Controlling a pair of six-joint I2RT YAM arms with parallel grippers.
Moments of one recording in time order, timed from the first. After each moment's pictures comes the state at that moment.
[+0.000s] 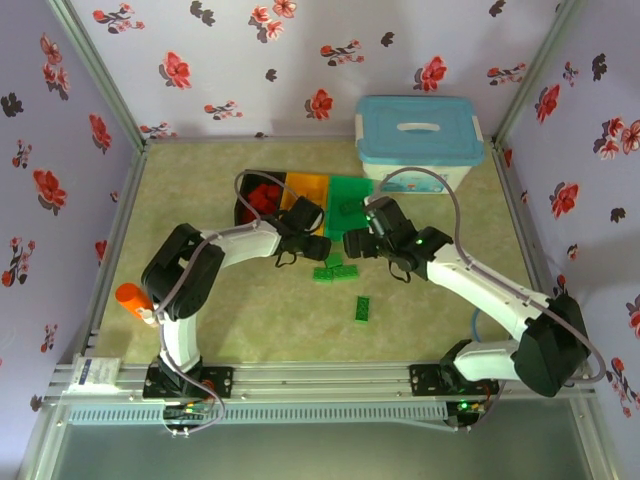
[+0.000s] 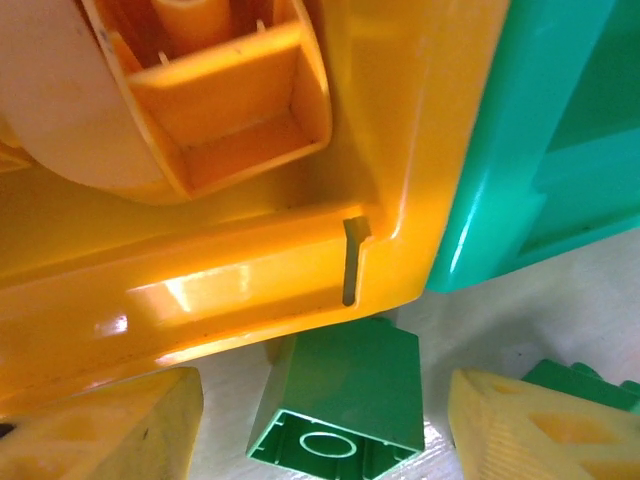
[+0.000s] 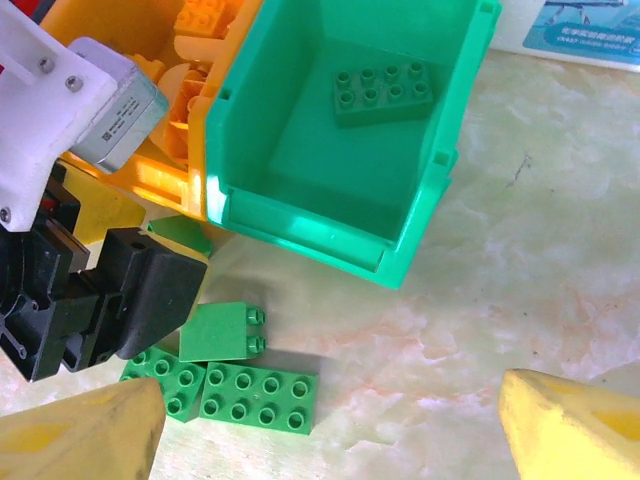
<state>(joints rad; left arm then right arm) -0.74 1.91 1.19 -0.33 -0.02 -0.35 0.70 1.28 0.97 -0.55 0.18 0.38</state>
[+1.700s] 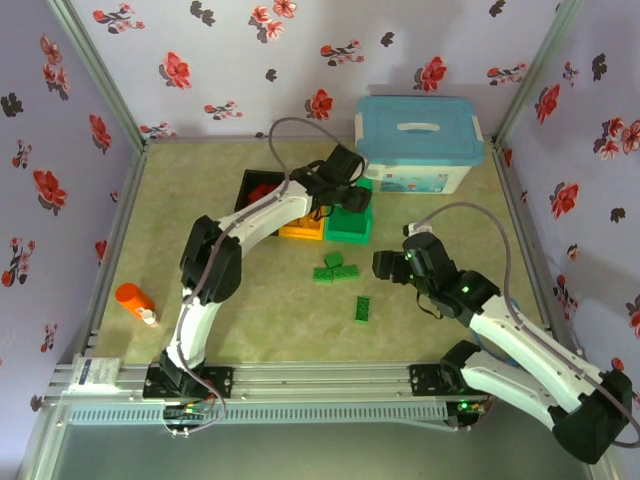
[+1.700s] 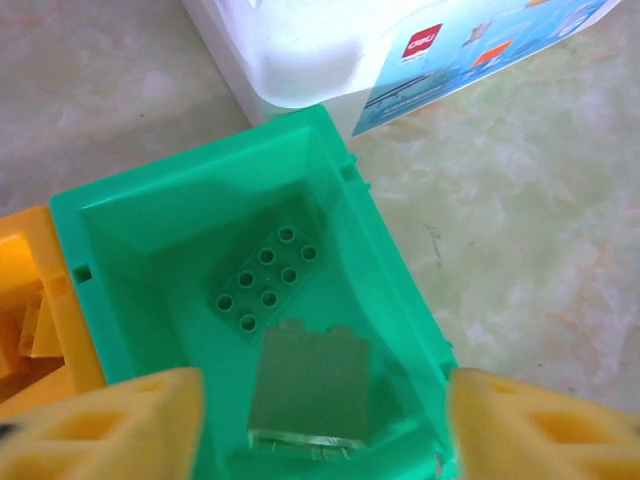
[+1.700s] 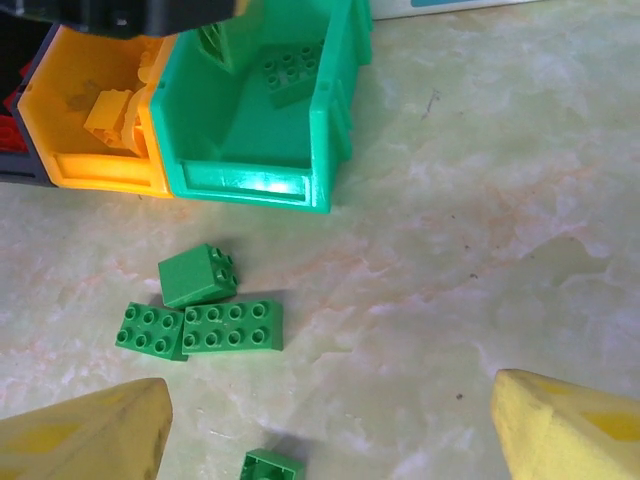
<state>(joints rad) -0.80 2.17 1.98 -0.65 -0.09 -0.23 0.67 0.83 0.68 -0.60 0.20 0.56</state>
